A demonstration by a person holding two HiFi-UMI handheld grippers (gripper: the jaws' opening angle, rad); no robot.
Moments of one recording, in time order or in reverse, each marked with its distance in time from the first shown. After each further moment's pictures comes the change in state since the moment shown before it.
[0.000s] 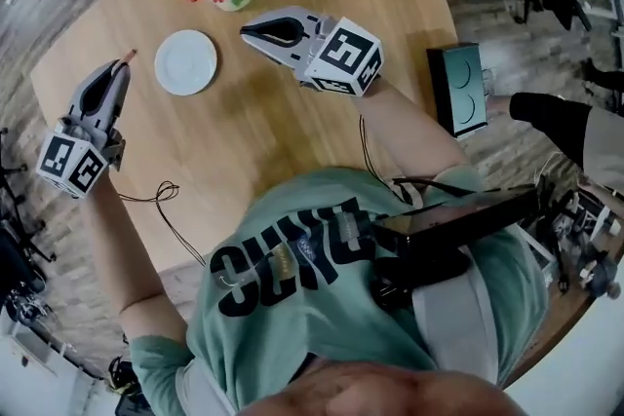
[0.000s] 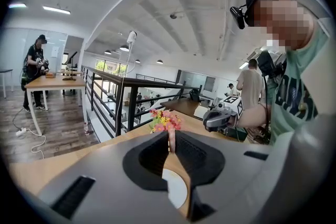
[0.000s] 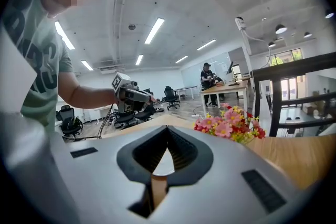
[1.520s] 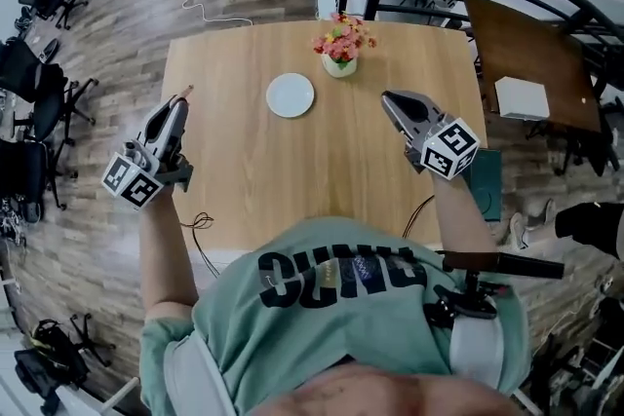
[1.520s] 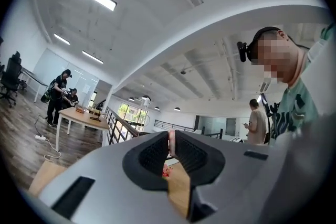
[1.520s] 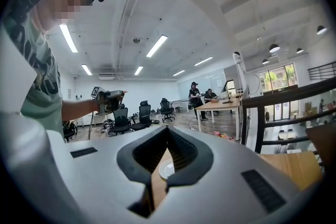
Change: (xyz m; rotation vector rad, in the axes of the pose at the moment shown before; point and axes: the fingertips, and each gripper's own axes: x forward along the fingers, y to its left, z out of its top) left arm -0.247 -0.145 0.086 -0.049 -0.571 0.219; right arm -0.151 0.085 0.098 -0.042 -0.122 -0.095
